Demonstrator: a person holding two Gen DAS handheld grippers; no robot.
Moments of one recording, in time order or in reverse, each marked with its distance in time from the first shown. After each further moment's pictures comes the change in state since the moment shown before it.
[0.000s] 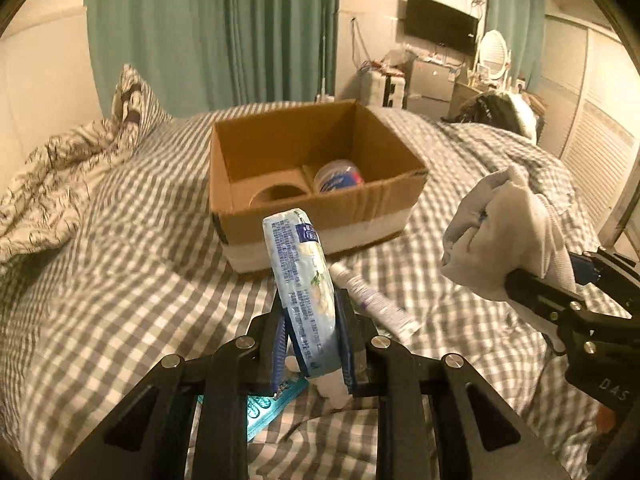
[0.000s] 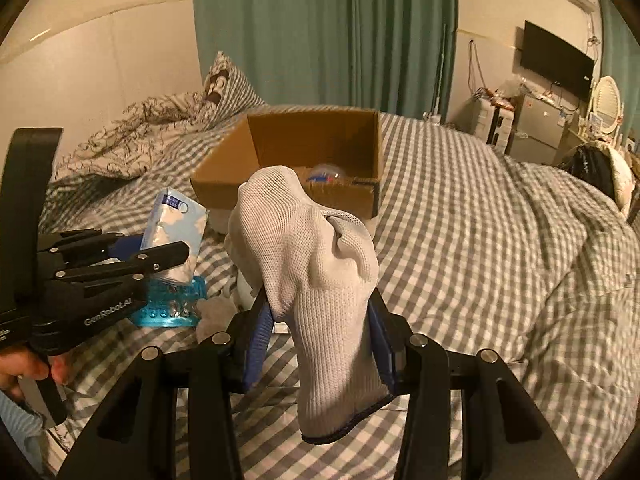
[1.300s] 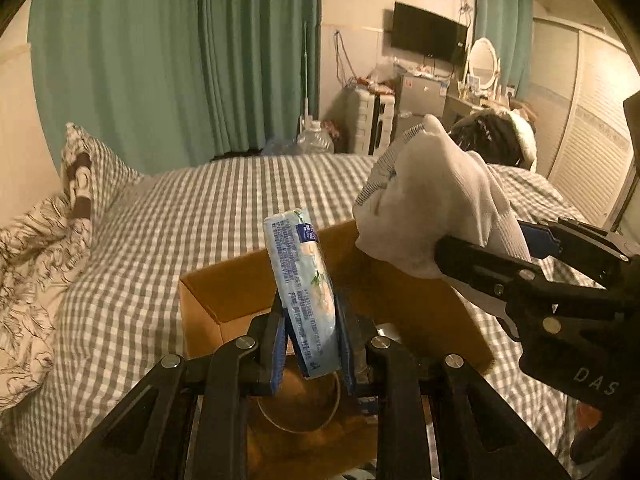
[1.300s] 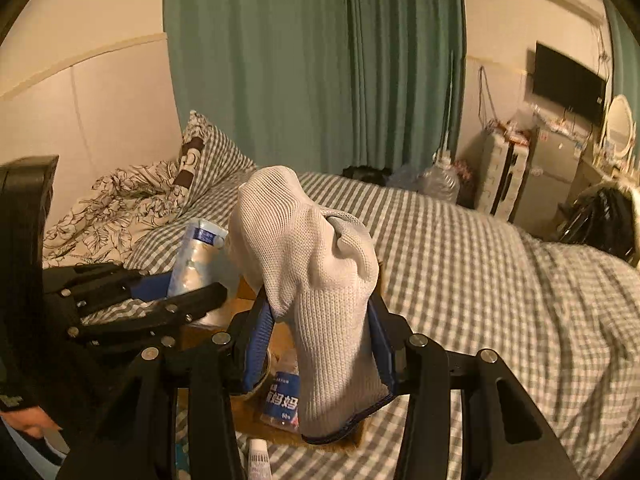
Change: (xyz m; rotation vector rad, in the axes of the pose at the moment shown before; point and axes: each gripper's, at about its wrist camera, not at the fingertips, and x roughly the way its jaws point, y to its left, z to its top) left arm 0.108 0.031 0.166 0.047 -0.025 -0.056; right arm 0.107 -0.029 0.191 0.015 -0.080 0.045
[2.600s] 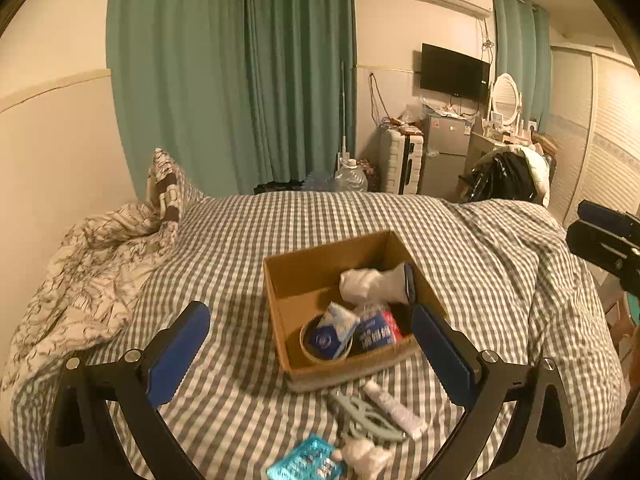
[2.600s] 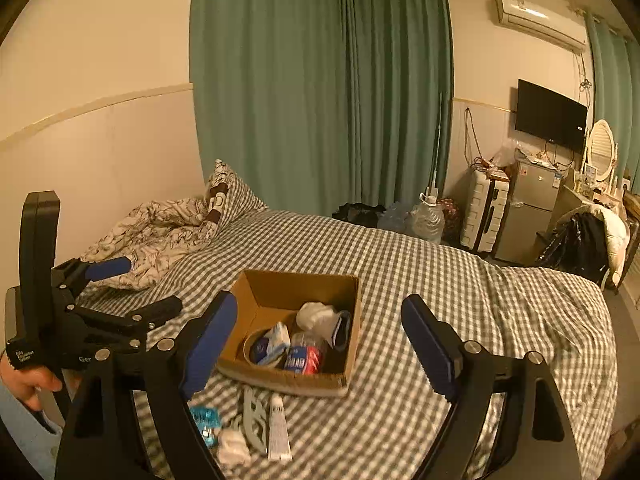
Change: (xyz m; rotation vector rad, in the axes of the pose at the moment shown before) left arm -0.176 -0.011 -0.046 -0.058 -0.138 0.146; right arm -0.184 0.015 -0.016 -0.027 -0.147 -0.028
